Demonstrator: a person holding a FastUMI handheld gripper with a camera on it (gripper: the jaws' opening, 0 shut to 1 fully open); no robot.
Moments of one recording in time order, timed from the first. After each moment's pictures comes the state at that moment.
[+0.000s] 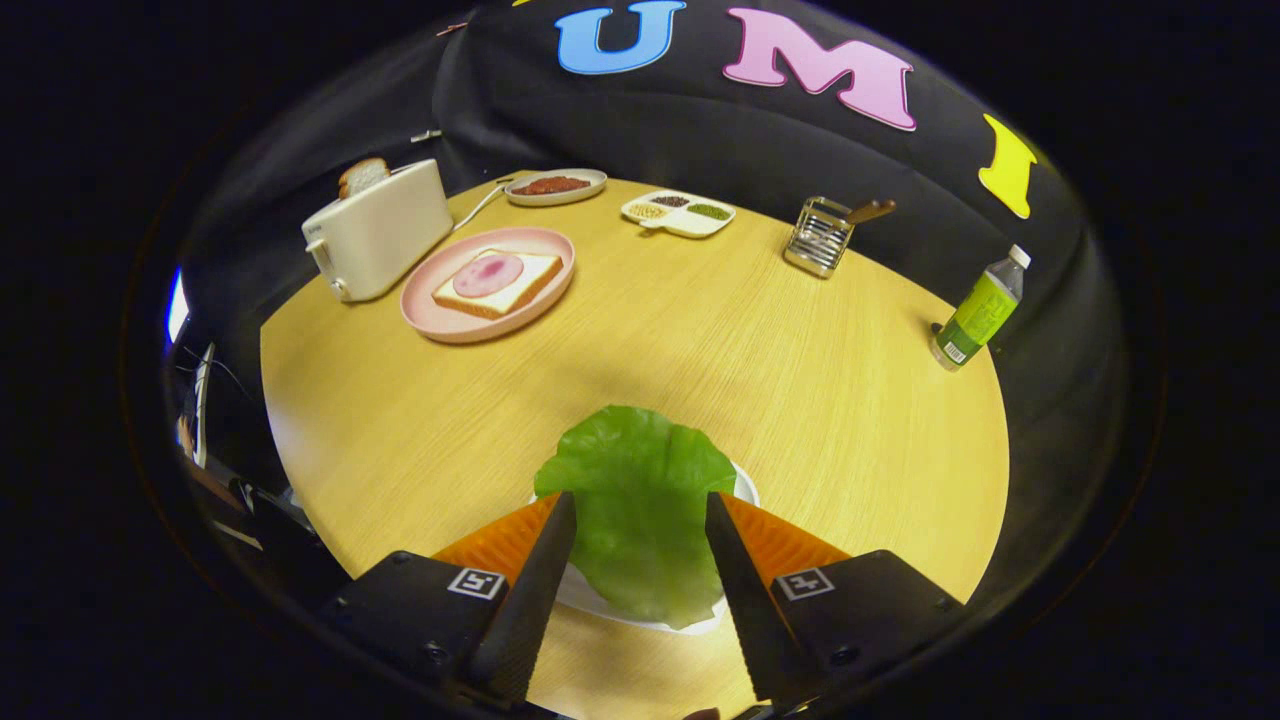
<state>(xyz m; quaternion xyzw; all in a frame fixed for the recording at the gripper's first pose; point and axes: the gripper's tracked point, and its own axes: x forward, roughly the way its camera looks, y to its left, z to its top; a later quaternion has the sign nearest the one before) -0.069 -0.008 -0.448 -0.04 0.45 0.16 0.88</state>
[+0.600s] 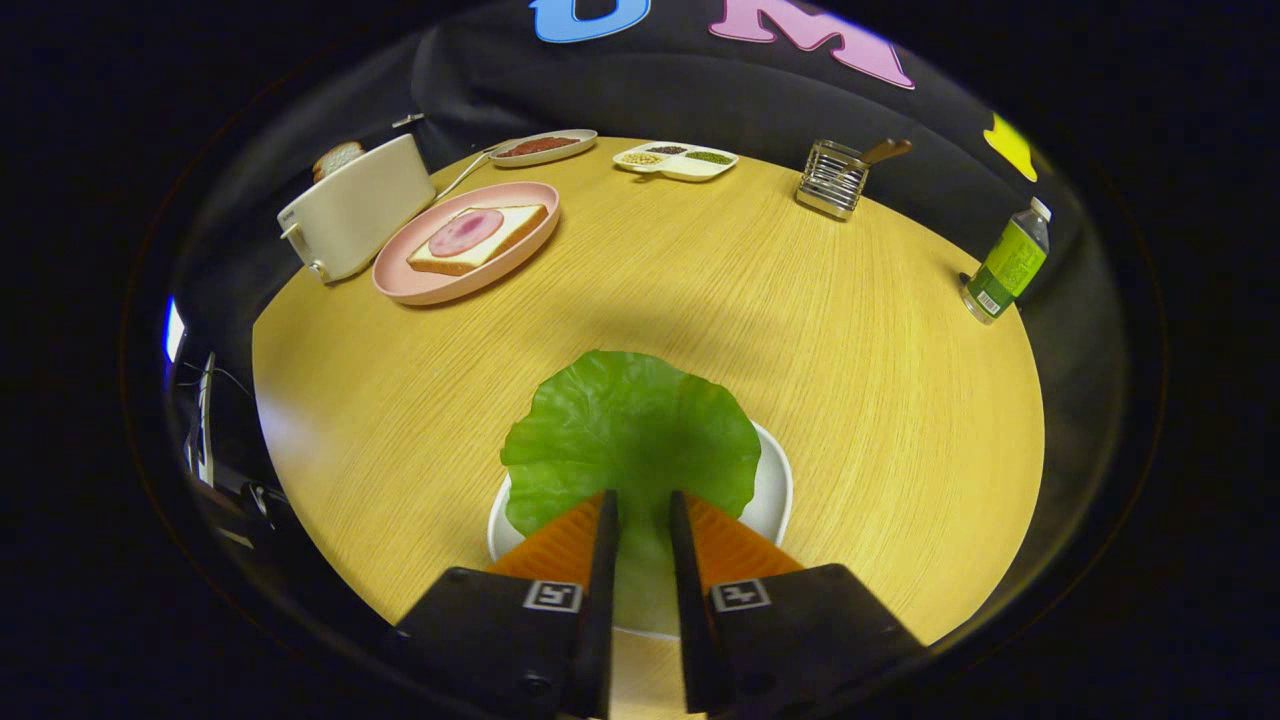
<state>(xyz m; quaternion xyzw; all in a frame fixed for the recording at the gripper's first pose) -0.073 -0.006 -0.484 -0.02 0.49 0.17 0.85</state>
